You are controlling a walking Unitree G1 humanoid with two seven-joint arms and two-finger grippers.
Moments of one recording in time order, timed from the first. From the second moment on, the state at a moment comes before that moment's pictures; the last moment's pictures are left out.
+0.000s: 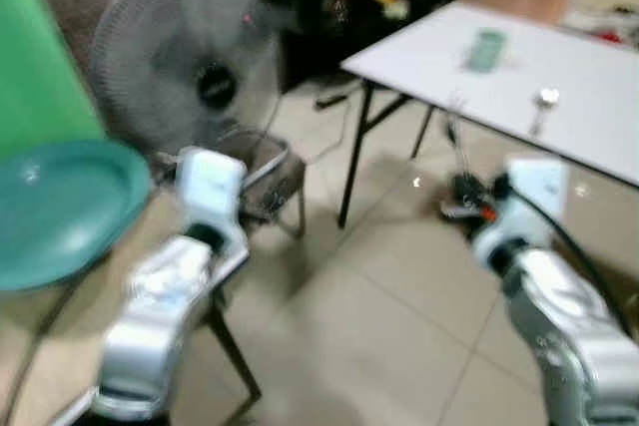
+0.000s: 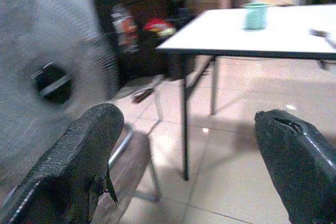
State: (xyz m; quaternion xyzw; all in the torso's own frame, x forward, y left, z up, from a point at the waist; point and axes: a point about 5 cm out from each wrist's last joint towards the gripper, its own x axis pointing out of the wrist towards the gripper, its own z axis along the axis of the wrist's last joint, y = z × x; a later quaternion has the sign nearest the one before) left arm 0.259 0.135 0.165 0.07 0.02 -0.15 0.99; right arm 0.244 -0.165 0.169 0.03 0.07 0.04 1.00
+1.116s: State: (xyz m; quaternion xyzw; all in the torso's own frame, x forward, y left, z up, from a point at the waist) left arm 0.266 0.145 0.169 0.06 0.01 -0.11 0.99; right arm 0.255 -0.156 0.172 -0.03 0.07 0.06 1.00
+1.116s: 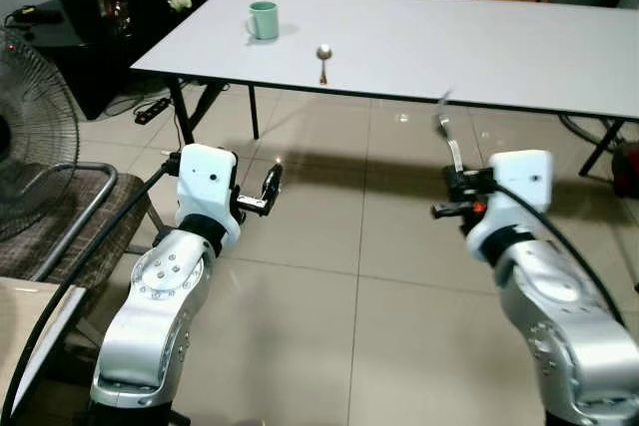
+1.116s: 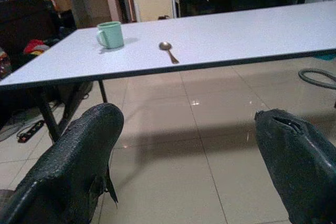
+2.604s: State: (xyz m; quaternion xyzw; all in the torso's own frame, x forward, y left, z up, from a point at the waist) left arm 0.264 0.145 0.167 0.06 0.01 -0.13 0.99; right arm 0.262 -0.166 0.173 -0.01 0.07 0.03 1.00
